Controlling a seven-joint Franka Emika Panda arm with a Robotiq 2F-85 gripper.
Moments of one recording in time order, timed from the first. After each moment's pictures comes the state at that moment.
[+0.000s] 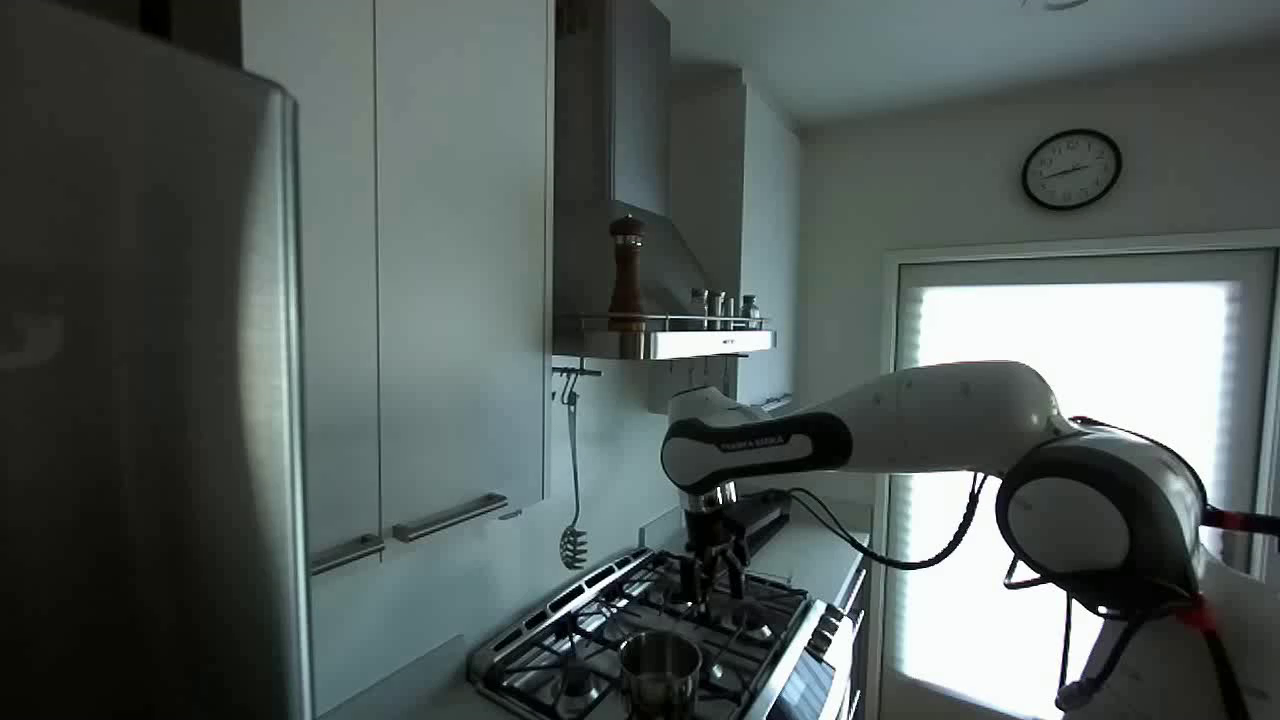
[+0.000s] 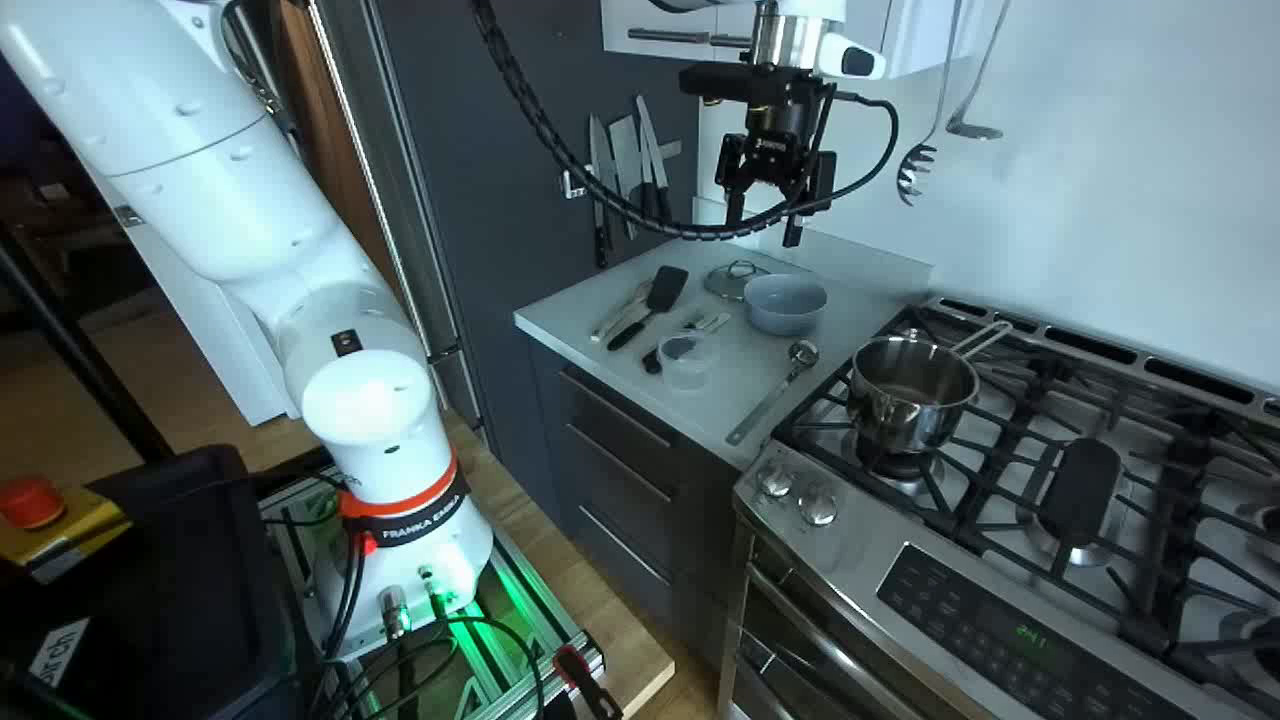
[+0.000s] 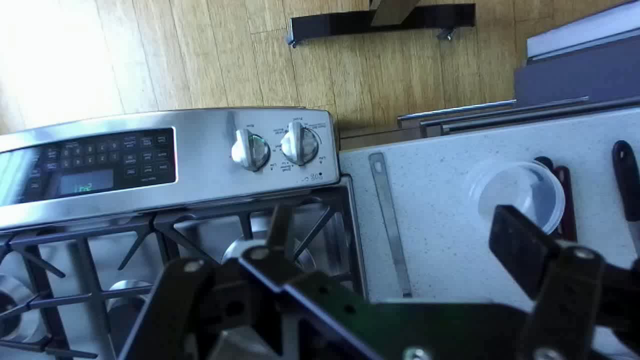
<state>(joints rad) -0.12 -0.25 -0.15 -2.07 -0.12 1.69 -0.18</state>
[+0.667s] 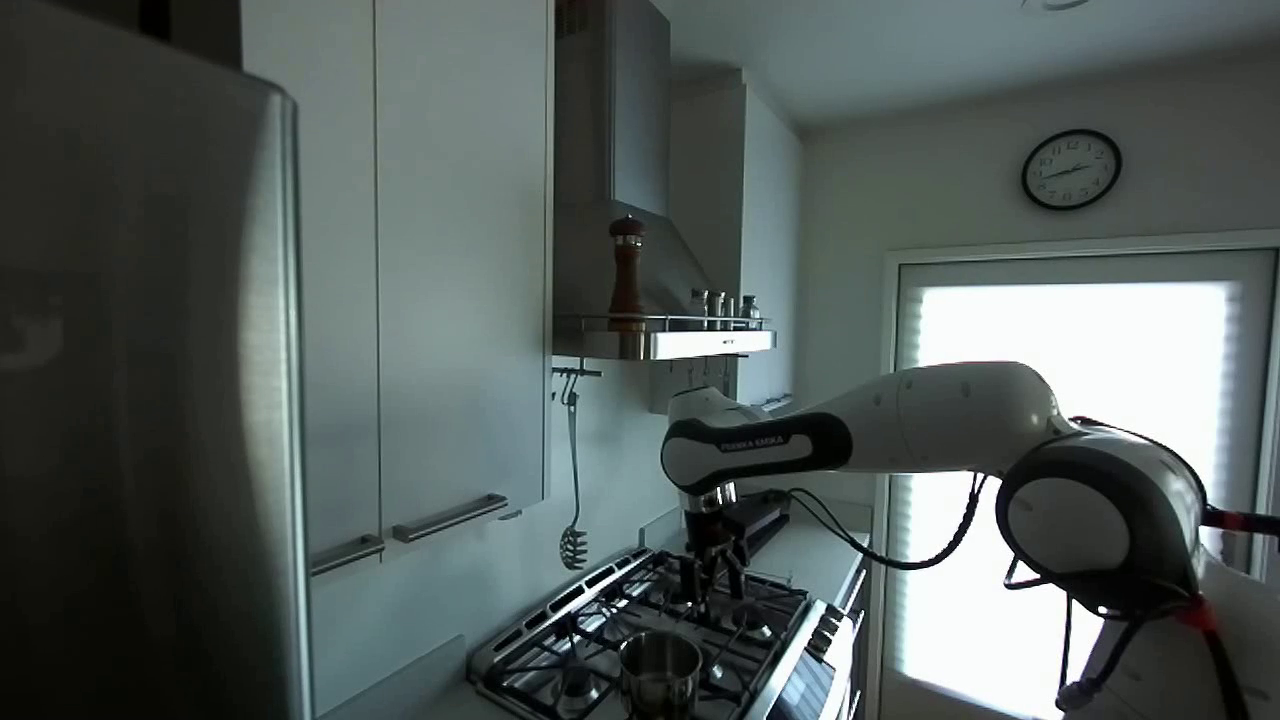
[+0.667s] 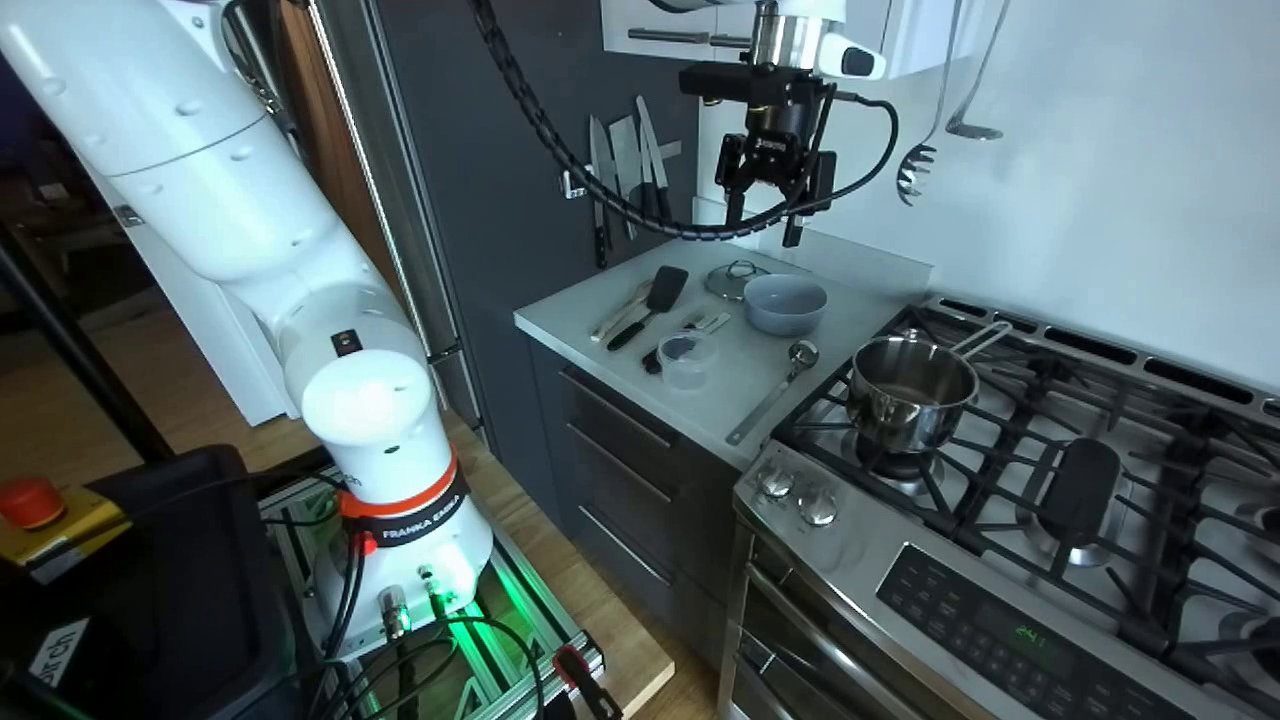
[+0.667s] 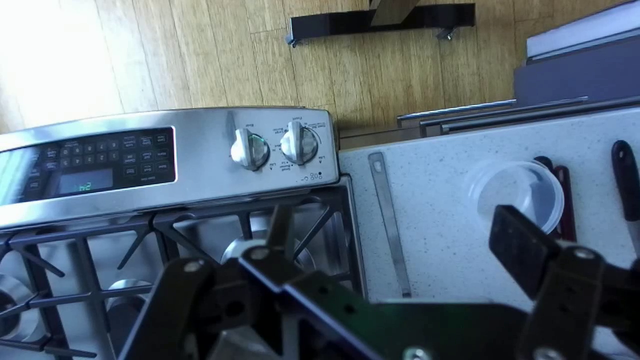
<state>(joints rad) -0.12 -0.25 -0.15 -2.07 -0.12 1.69 -0.18</state>
